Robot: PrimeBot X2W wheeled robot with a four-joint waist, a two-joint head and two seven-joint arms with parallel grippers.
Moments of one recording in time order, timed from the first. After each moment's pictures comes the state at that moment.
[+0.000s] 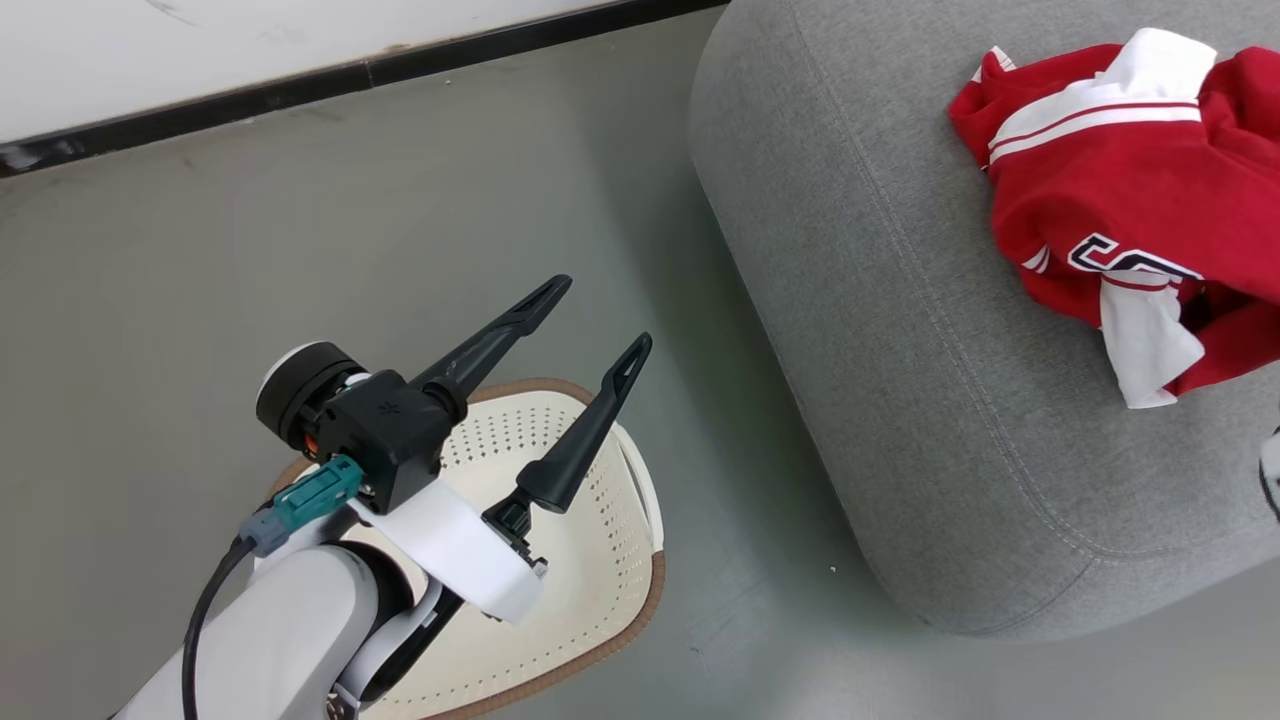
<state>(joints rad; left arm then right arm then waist) -0.53 0.44 -0.68 -0.05 -0.53 -0.05 -0.09 -0.57 -0.42 -0.09 0.94 0.48 0.12 -0.21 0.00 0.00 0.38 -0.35</state>
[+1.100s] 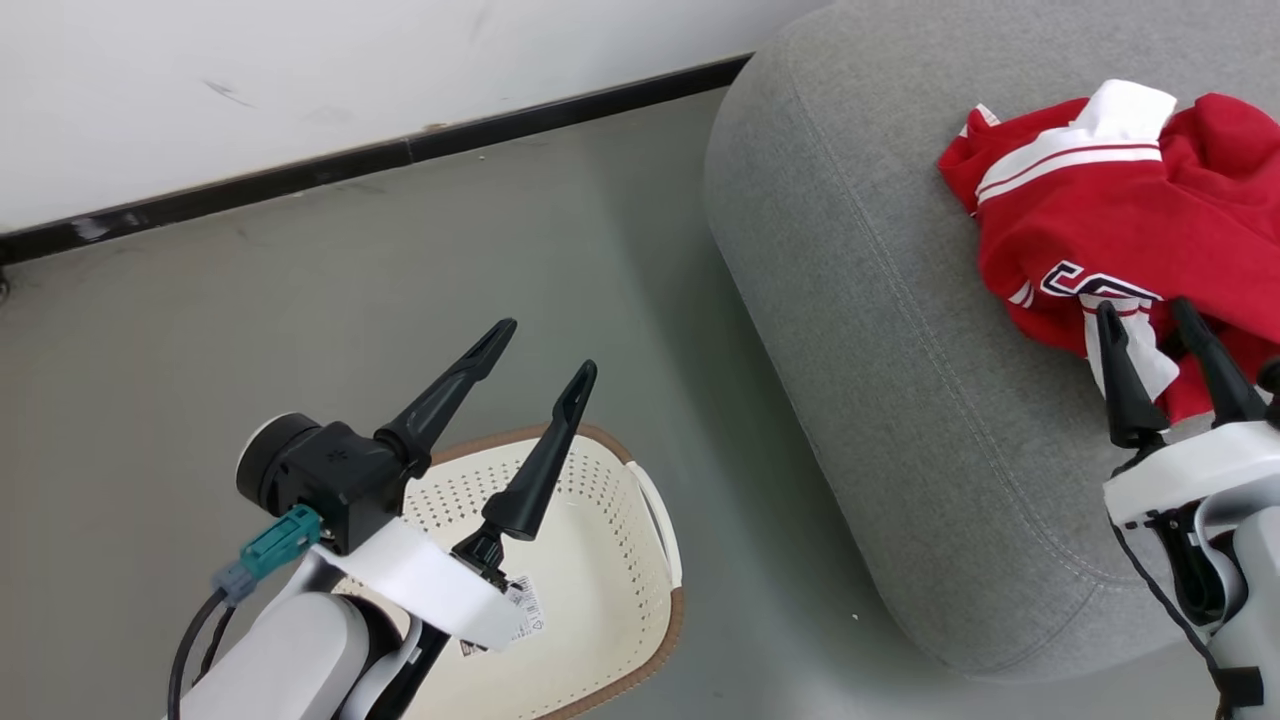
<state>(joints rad) -0.43 0.42 -0.64 0.02 -0.56 -0.01 -0.20 -0.42 -0.33 0.09 0.67 0.42 0.12 -0.24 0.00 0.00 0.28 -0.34</state>
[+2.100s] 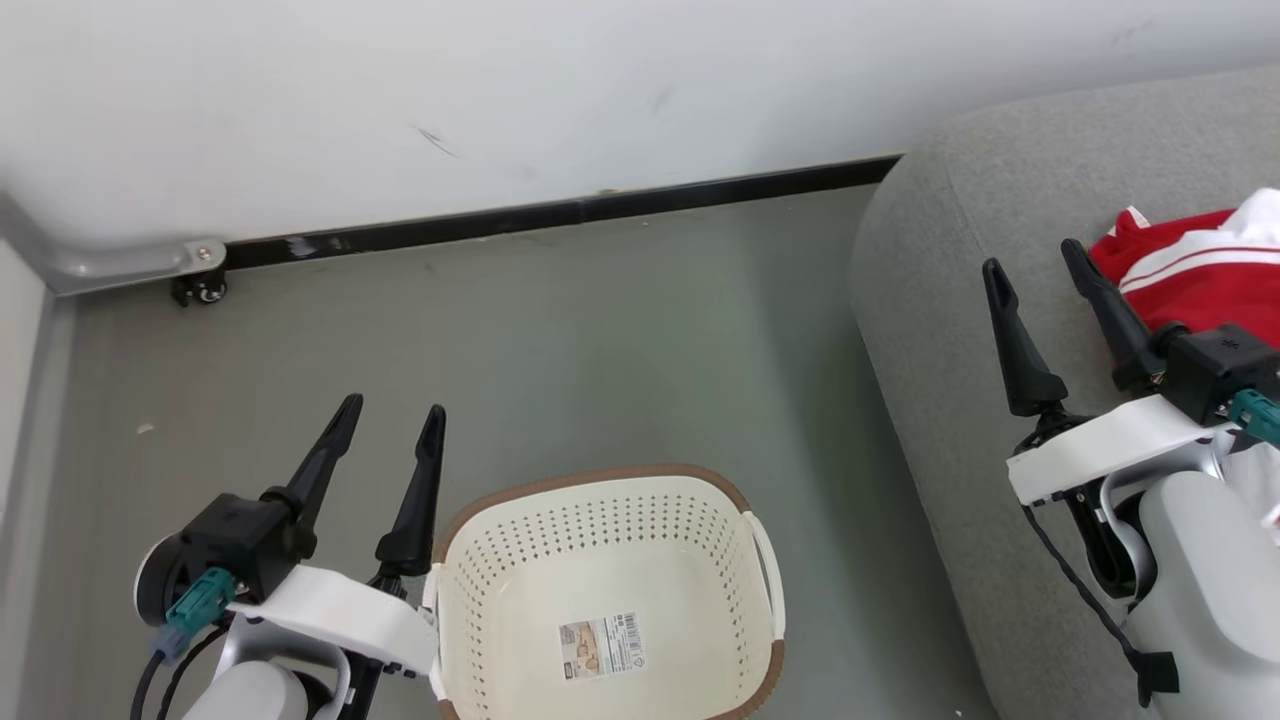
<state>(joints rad) -0.24 0.40 -0.48 0.11 -0.57 0.16 -0.25 -0.45 -0.25 0.16 0.52 0.30 0.12 -0.25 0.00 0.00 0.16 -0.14</state>
